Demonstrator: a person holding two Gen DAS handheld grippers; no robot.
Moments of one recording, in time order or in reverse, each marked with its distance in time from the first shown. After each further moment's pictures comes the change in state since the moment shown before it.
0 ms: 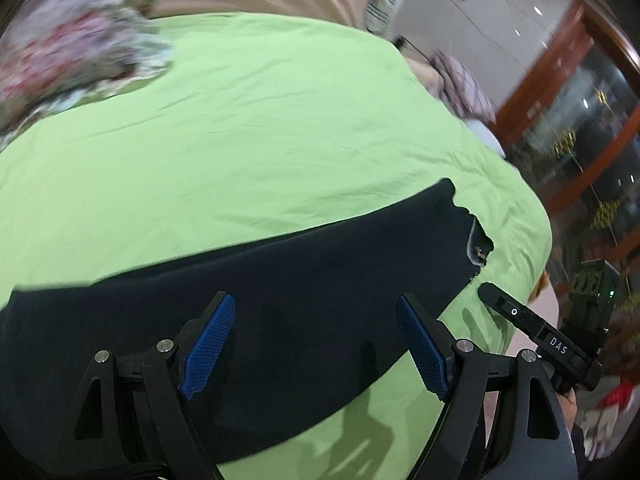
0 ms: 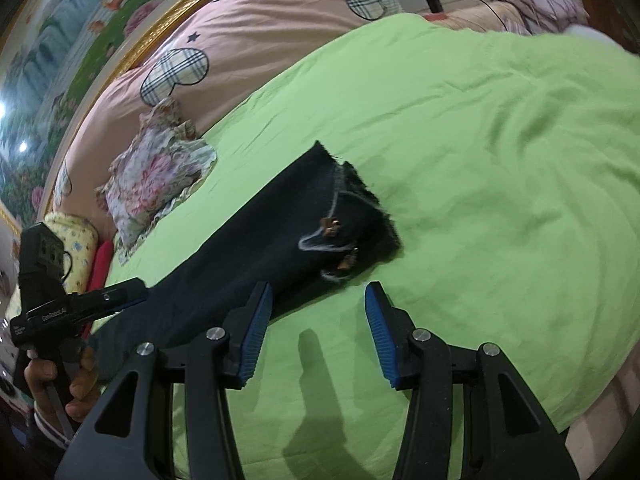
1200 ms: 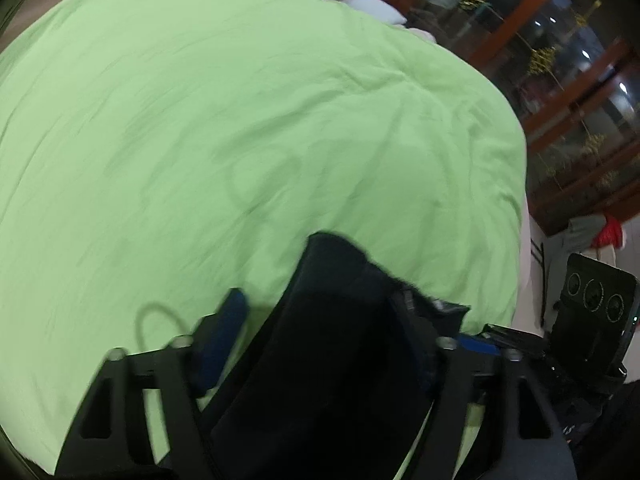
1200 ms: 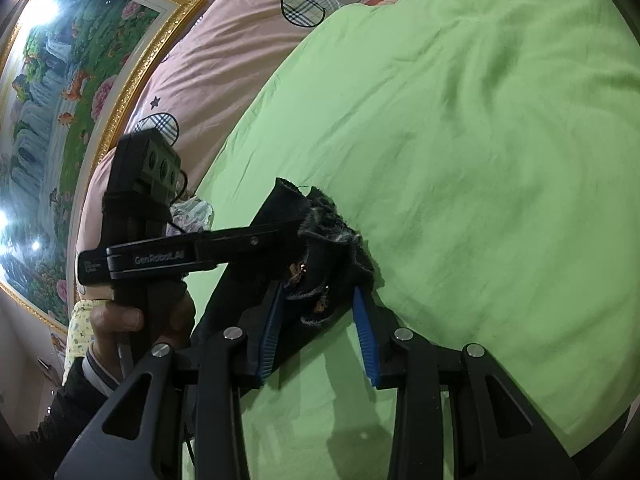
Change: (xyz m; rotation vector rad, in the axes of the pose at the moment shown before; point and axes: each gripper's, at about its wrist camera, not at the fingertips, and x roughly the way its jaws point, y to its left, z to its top) left arm 0.155 -0.117 0.096 0.466 0.353 -0.223; right arm 0.014 -0.040 0.005 0.278 -0.062 0.094
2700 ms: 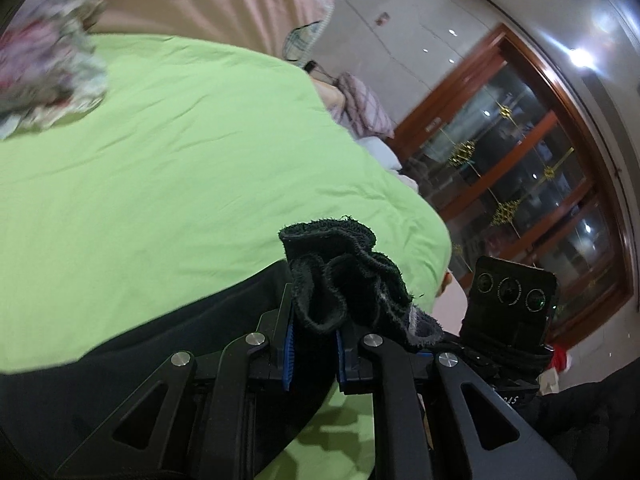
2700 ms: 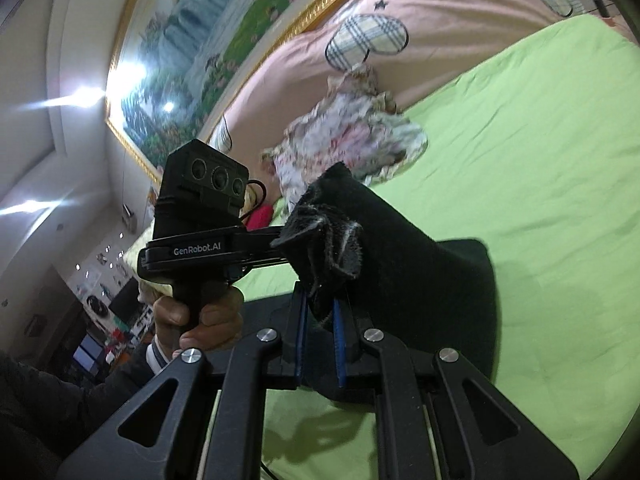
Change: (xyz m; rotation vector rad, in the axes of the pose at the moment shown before) left arm -0.197 0.074 -0.216 -0.342 -0.500 -0.150; right arm 0.056 0.164 -0.059 -0.471 0.232 0.486
